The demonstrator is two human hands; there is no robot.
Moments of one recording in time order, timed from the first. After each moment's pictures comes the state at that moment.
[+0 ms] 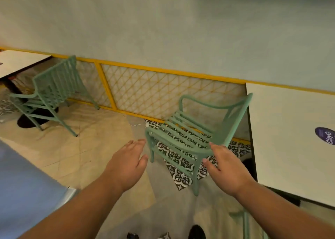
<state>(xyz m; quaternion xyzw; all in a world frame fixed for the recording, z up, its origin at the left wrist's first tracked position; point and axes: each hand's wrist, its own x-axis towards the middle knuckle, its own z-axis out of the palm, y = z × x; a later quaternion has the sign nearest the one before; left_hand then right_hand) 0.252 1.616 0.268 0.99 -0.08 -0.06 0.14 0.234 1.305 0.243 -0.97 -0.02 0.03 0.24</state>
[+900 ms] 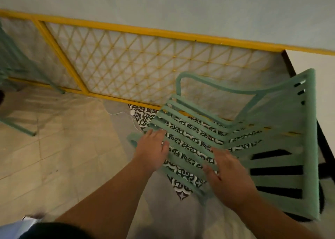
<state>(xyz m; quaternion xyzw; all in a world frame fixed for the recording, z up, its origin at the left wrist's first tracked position) 0.614 1.568 -0.018 0.97 -0.13 -0.13 0.17 0.492 1.346 0.042 -0.96 0.10 0.13 0.21</state>
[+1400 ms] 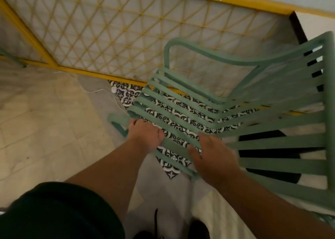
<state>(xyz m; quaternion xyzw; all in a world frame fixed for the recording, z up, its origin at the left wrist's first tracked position) 0.650 1.542 -0.090 0.96 -0.17 -0.20 -0.04 0.532 1.366 -0.016 -0.96 0.13 0.20 0.15</state>
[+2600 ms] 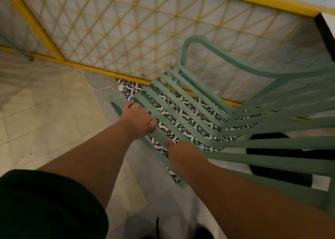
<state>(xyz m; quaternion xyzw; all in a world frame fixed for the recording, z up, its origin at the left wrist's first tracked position) 0.716 1.613 -0.113 0.96 -0.25 -0.14 -0.06 0.600 1.461 -0.081 -0.93 0.05 0.35 0.06</state>
